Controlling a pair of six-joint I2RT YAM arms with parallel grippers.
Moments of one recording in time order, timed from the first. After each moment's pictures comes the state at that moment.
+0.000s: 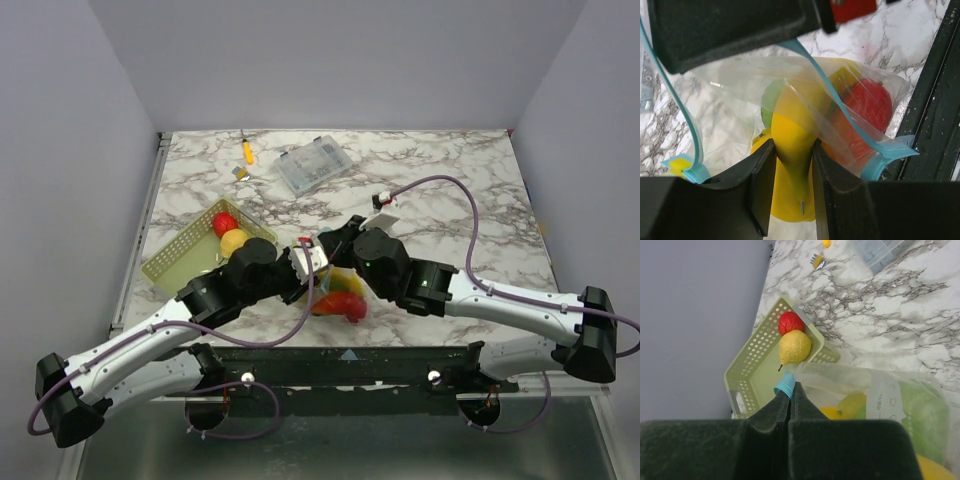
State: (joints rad) left arm -0.90 0.83 0.73 -0.35 0.14 0.22; right arm 1.17 1.26 1.03 -0.06 0.66 0.92
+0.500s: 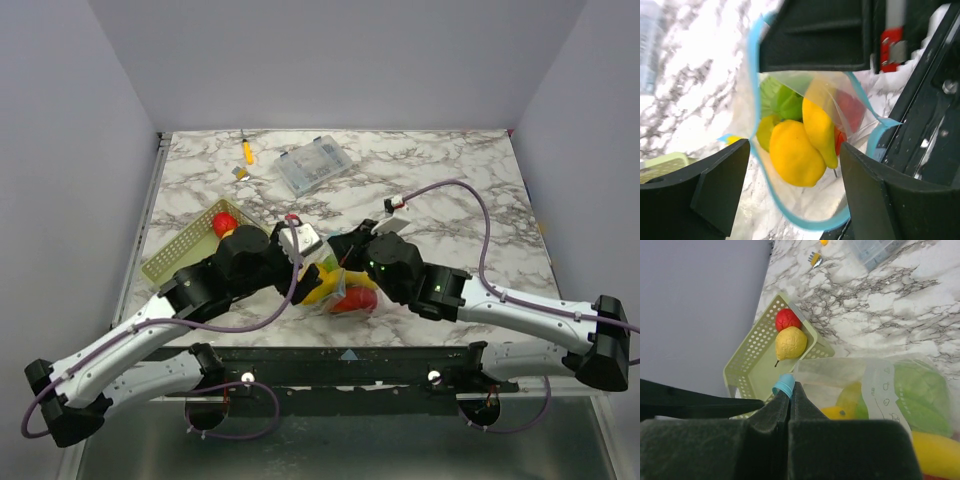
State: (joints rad) left arm -0.91 0.89 0.89 -0.47 0.11 0.08; right arm 1.14 1.19 0.94 -0.05 0.61 0.91
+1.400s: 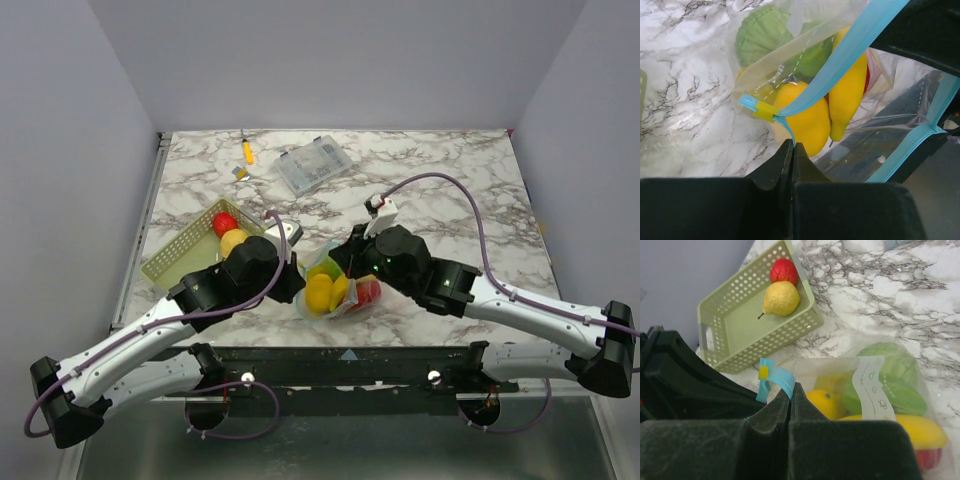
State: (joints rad) left arm -0.90 0.85 0.82 -0.57 -0.04 -0.45; right arm 1.09 1.14 0.94 -0.13 0.36 0.66
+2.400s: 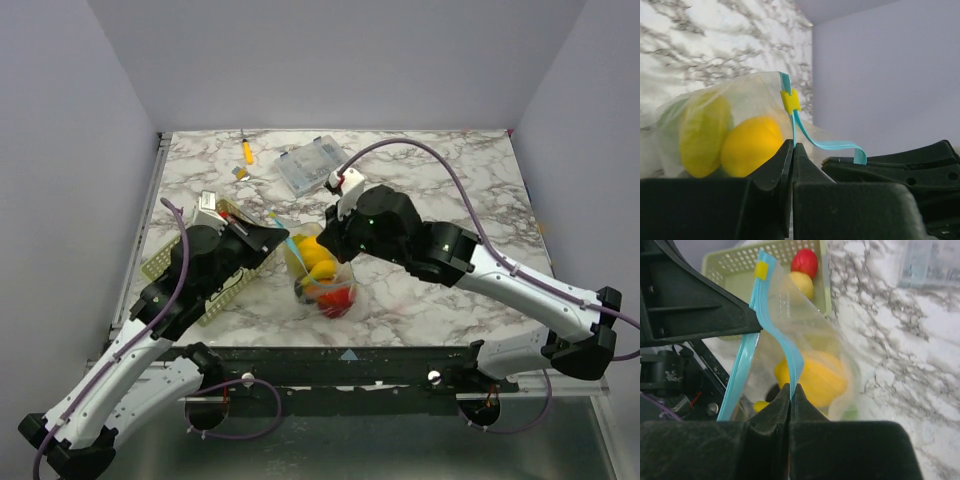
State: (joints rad) left arm -0.64 0.69 0.81 -0.42 -0.07 -1.19; right arm 1.09 1.34 1.37 -0.54 0.18 0.27
